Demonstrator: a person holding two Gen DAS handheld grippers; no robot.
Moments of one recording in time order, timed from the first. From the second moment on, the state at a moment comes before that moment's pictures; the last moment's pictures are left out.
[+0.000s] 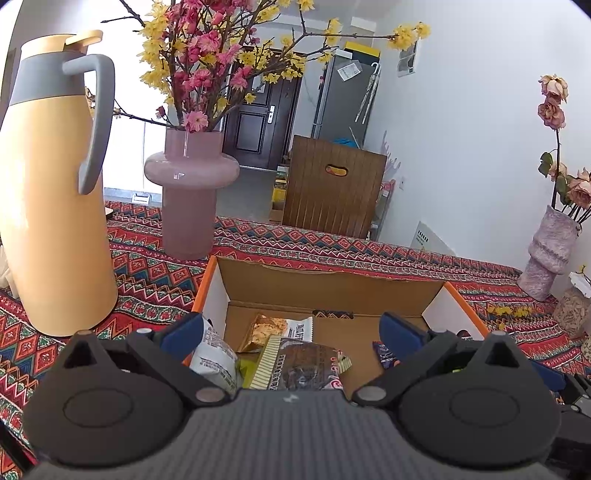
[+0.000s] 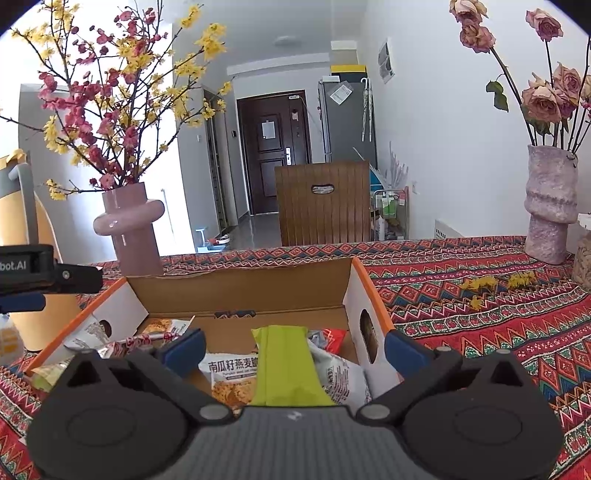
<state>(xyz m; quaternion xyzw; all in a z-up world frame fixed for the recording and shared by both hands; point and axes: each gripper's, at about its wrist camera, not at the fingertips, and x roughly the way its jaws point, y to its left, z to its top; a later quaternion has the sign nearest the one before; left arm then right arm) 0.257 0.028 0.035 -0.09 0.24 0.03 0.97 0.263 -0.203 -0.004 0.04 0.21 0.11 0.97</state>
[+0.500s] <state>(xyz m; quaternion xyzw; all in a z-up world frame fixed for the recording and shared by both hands) 0.228 0.025 0.068 -0.09 0.23 0.02 0.97 0.236 -0.210 0.025 0.03 0.18 0.10 0.98</state>
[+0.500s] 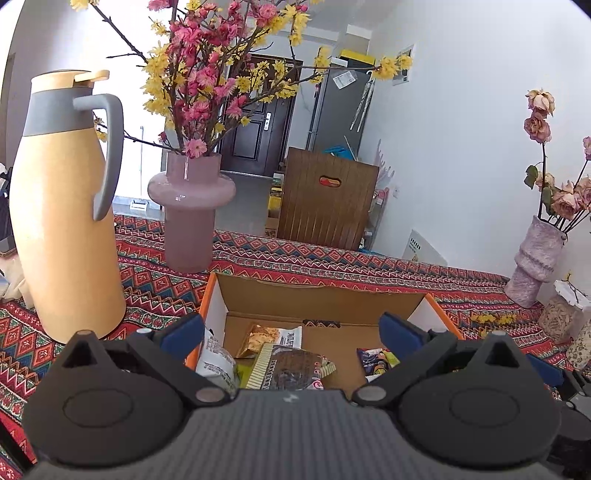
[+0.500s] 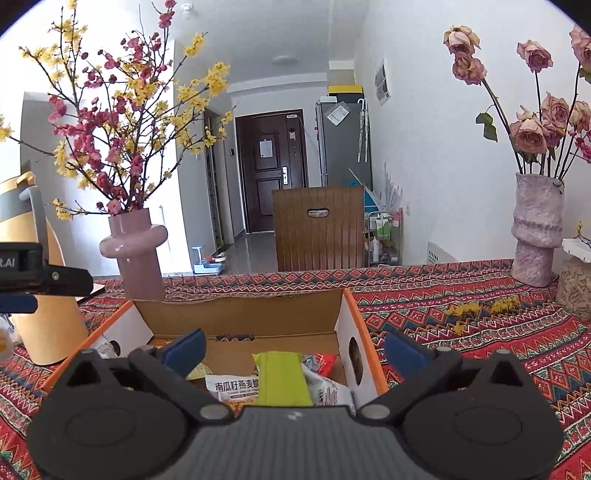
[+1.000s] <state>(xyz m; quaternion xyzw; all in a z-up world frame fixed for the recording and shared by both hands) 0.166 0.056 0.047 -0.08 0.25 0.05 0.96 0.169 -0.222 0.014 0.01 0.20 0.11 0.97</state>
